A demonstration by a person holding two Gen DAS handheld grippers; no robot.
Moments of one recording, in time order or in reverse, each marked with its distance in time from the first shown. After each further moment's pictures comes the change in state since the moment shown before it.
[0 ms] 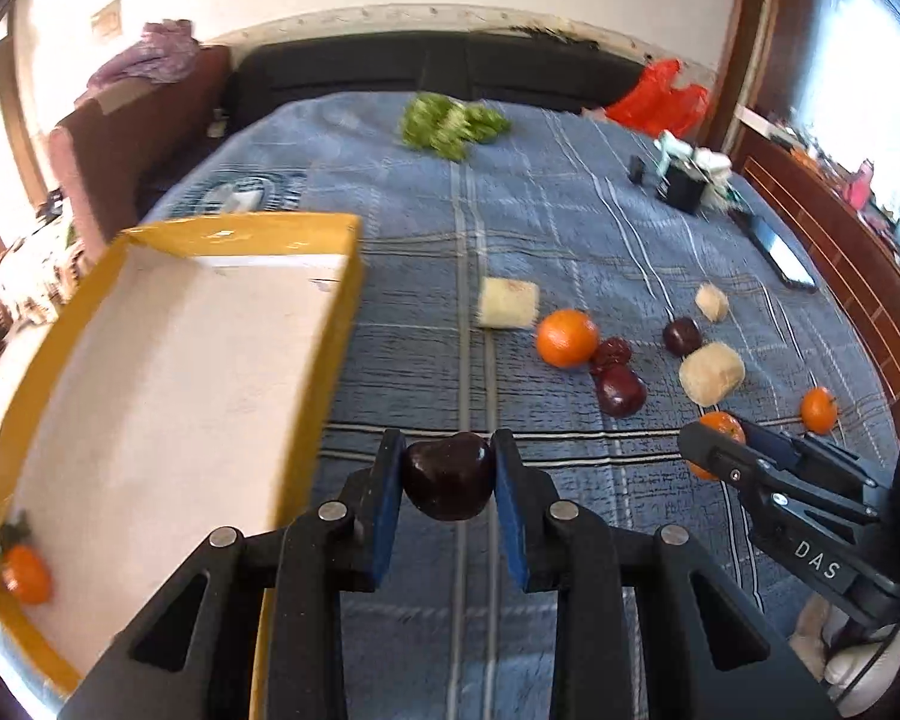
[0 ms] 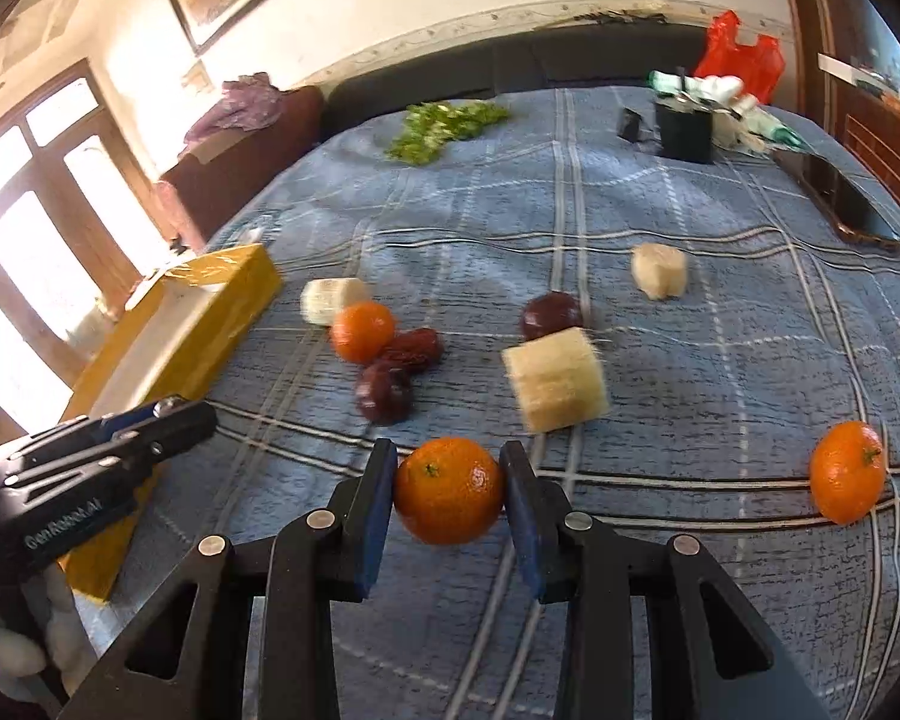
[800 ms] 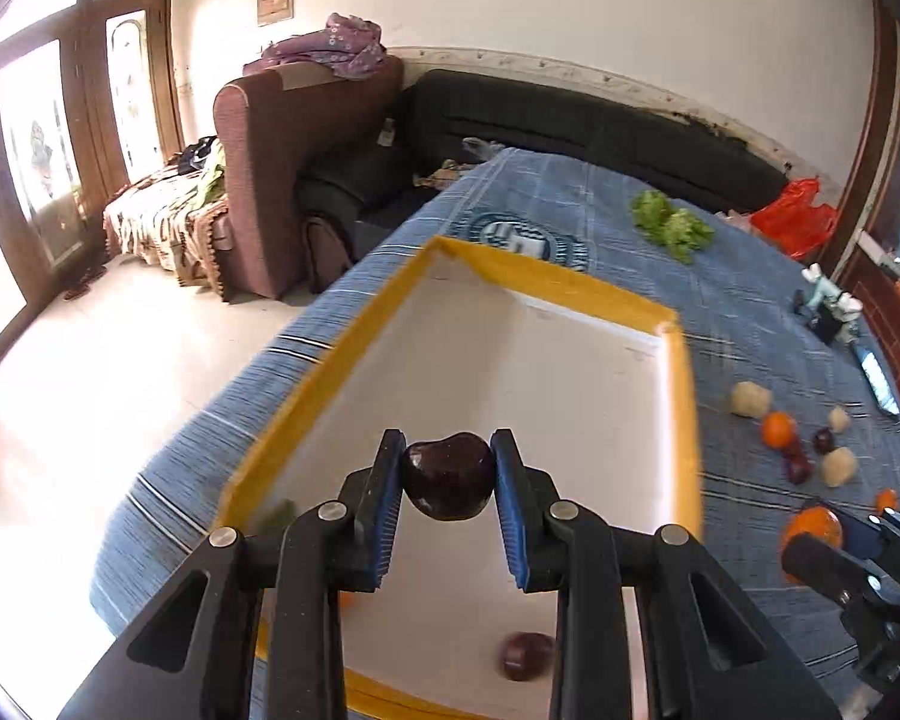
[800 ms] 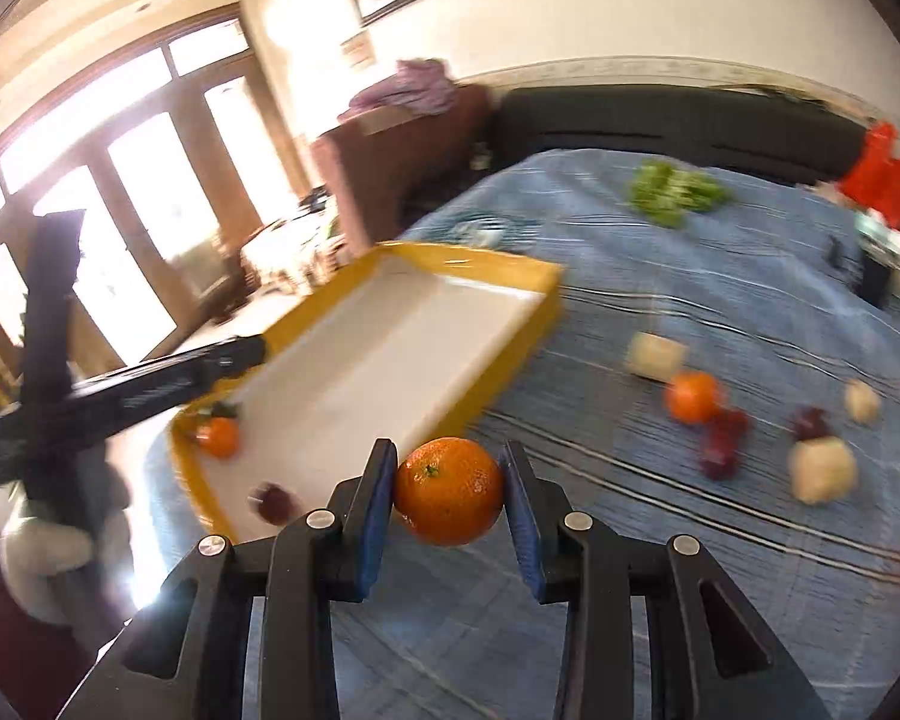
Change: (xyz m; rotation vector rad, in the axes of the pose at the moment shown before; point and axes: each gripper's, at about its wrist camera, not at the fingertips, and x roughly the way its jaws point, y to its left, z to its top) left arm -0.064 0.181 -0.012 -0.229 -0.102 0.213; right arm -0.011 0.171 0.007 -0.271 0.022 0.250
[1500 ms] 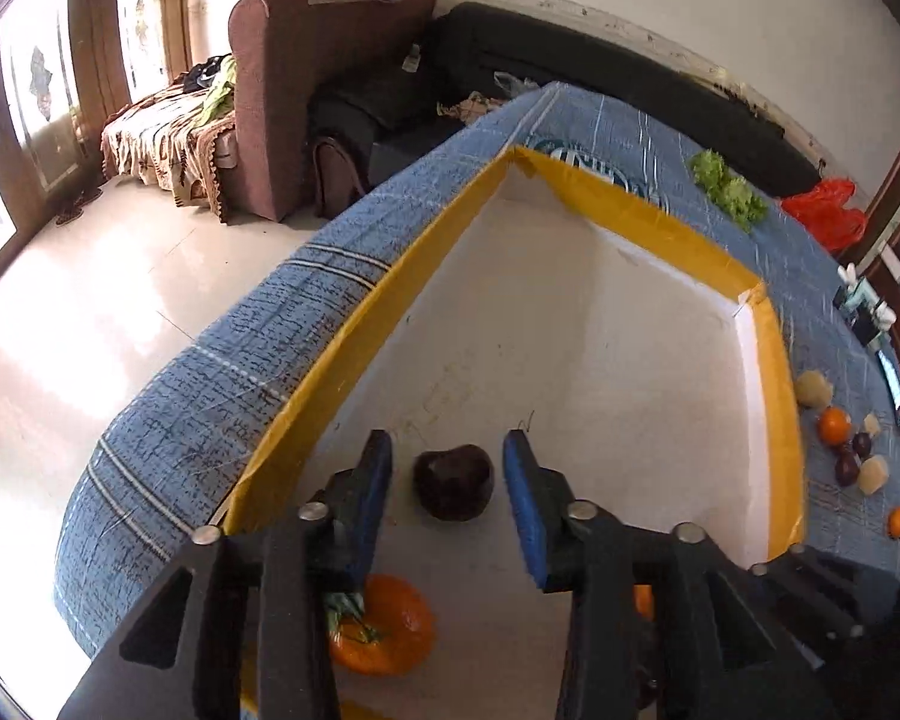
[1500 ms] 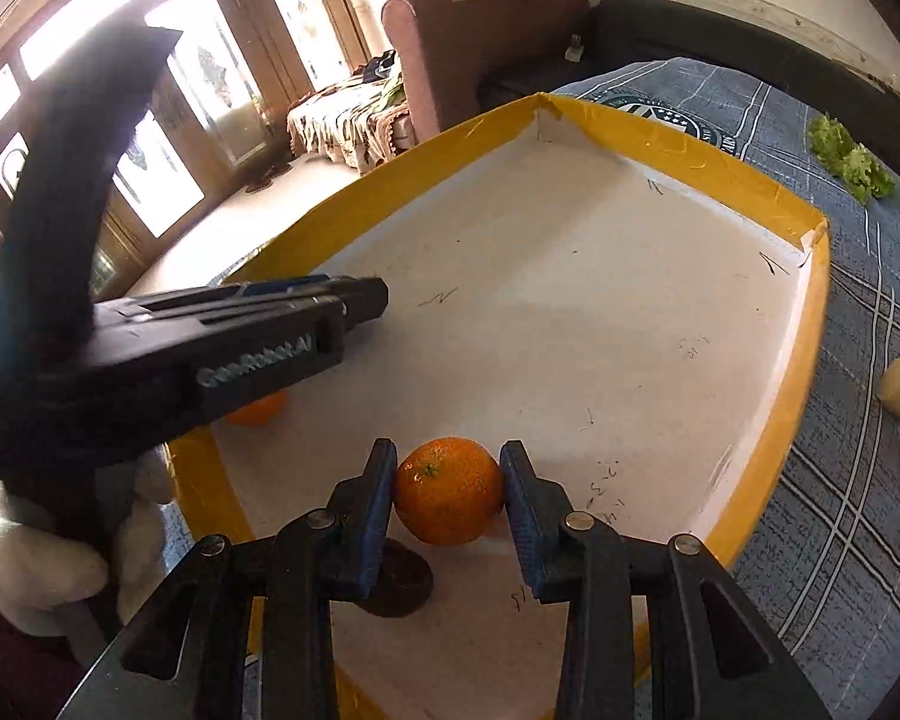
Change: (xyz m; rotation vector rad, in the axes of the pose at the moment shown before) left arm 0.056 0.047 -0.014 -0.121 0.143 -0.036; right arm 0.136 0.073 -0.001 -0.149 0.283 0.026
